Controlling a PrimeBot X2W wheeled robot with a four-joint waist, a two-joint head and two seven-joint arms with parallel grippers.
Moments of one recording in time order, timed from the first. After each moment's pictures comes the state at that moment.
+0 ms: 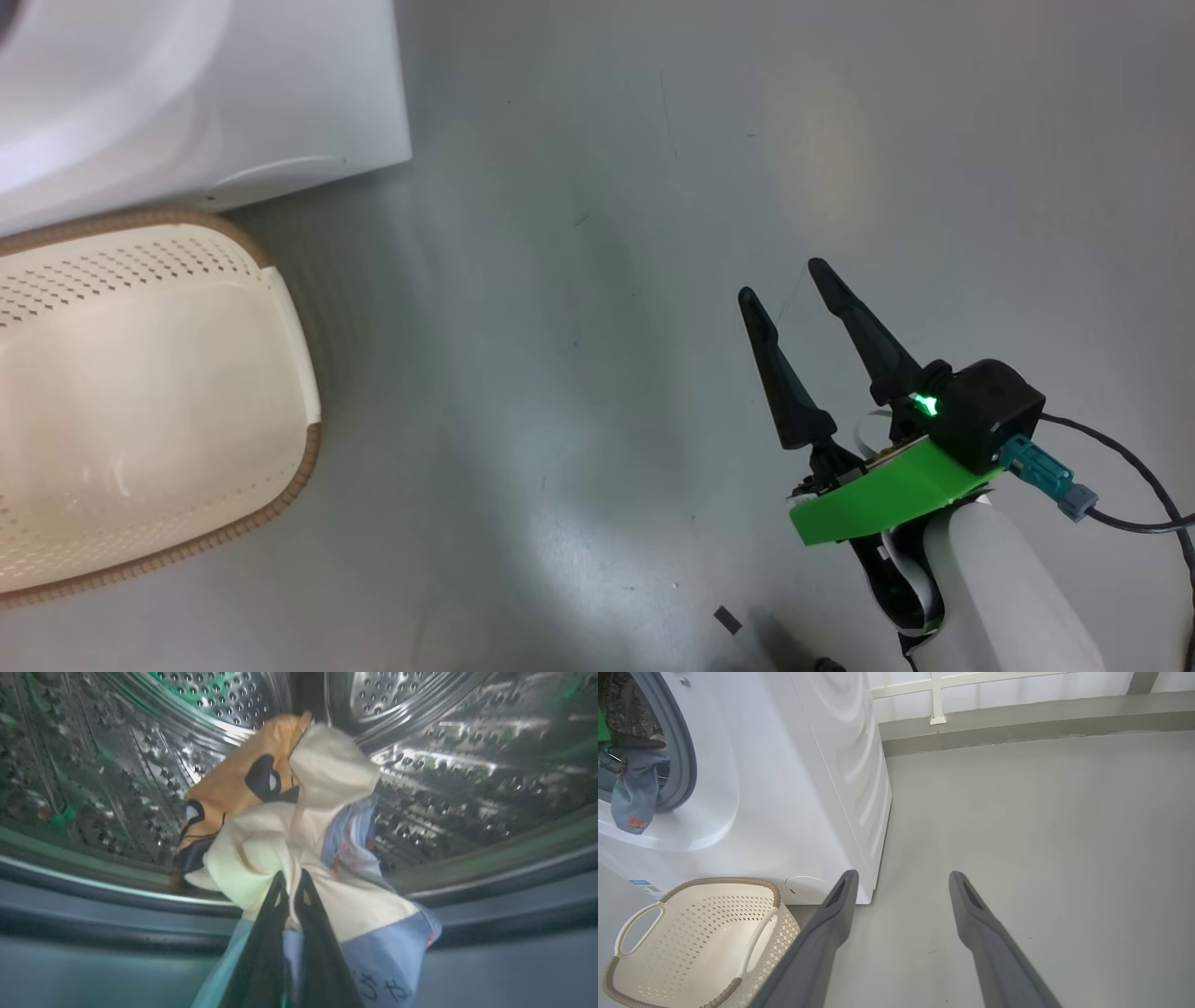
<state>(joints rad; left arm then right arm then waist) -1.36 0.51 -0.14 1.13 -0.42 -0.11 0.11 -0.35 -0.06 0.22 0.12 0.26 0.13 -0.26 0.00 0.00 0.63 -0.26</state>
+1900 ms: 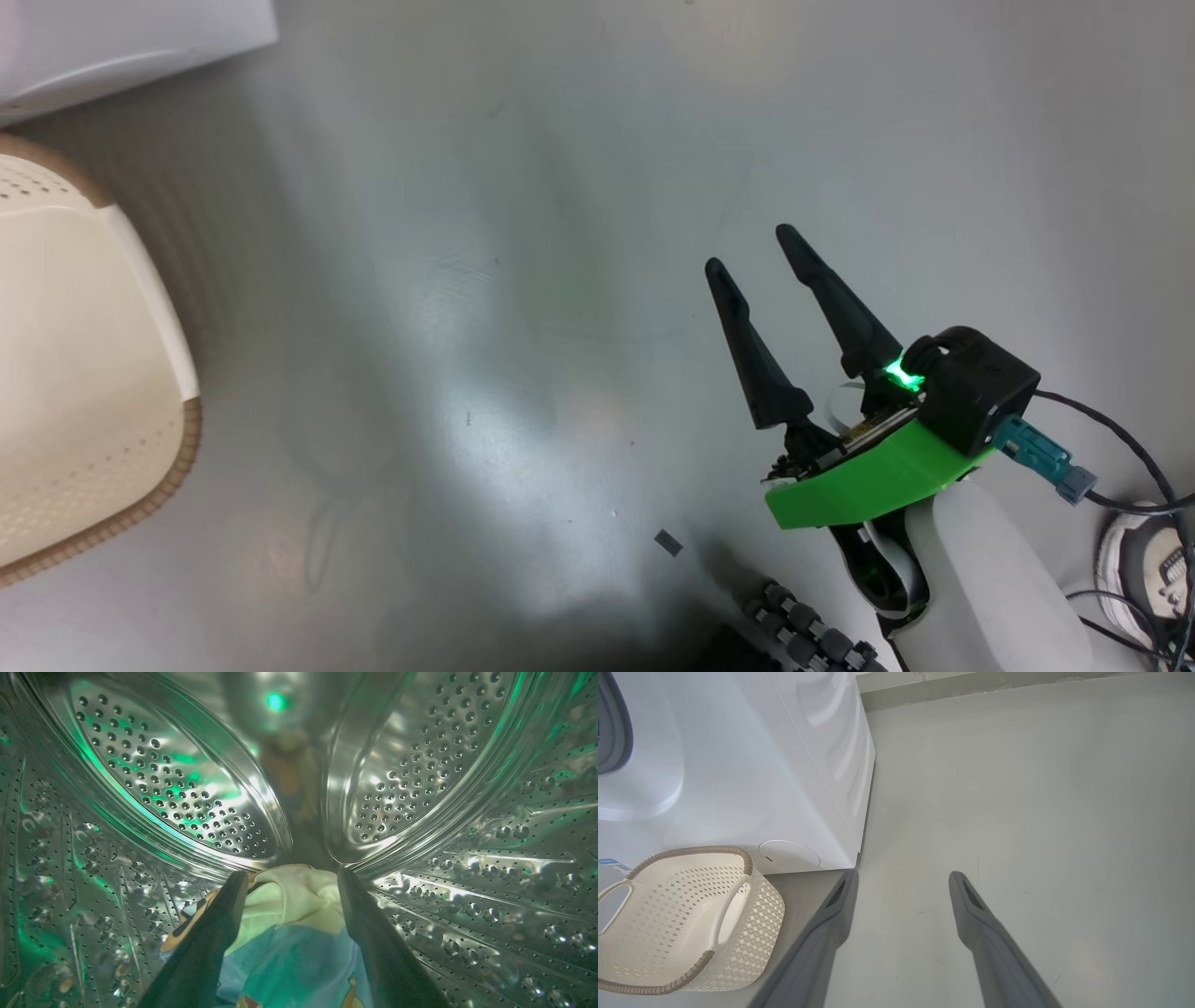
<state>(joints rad) -1.88 0.60 -0.32 1.29 -0.36 -0.12 -0.22 -0.40 -0.05 0.28 0.08 0.32 0.13 -0.26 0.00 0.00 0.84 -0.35</state>
